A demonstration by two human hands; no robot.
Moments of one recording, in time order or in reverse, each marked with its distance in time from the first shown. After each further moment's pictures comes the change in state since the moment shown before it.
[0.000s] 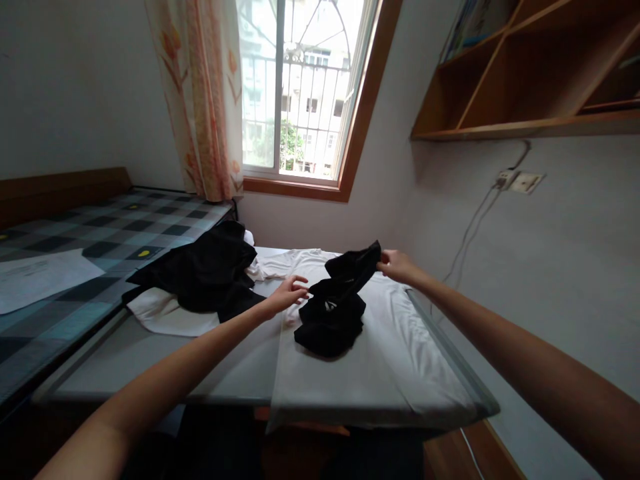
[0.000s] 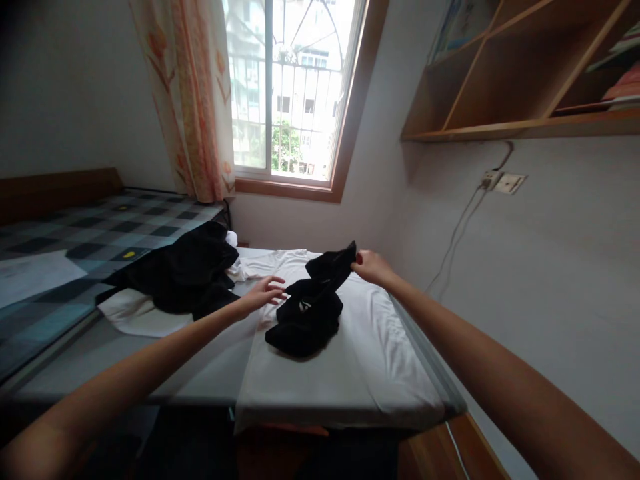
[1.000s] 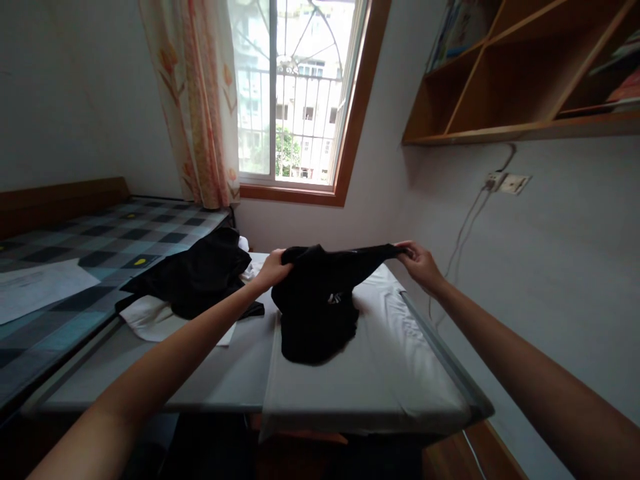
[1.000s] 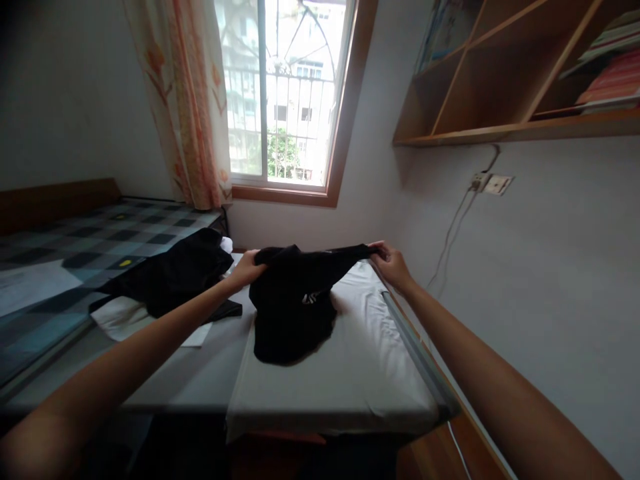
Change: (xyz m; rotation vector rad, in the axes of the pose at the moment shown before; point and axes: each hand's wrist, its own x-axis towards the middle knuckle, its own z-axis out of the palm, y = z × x) left_hand 0.034 0.062 -0.020 0.301 0.215 0.398; right_hand -0.007 0.058 -0.006 0.654 0.417 -0.140
